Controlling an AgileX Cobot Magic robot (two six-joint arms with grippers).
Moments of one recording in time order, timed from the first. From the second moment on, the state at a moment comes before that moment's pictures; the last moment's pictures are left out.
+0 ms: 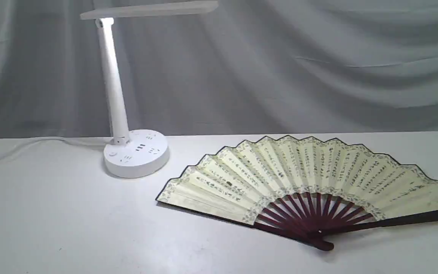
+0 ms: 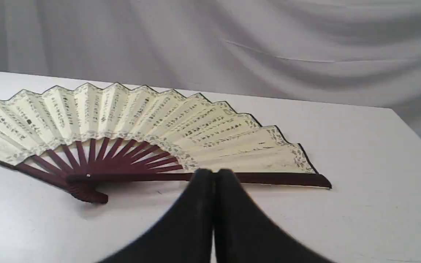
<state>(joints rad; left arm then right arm) -0.08 0.00 0.00 0.09 0.19 -0.13 -0.16 0.12 0.00 0.05 0.13 -0.16</state>
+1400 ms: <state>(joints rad) -0.08 0.00 0.00 0.07 0.19 -0.13 -0.16 0.12 0.00 0.06 0.15 -0.15</state>
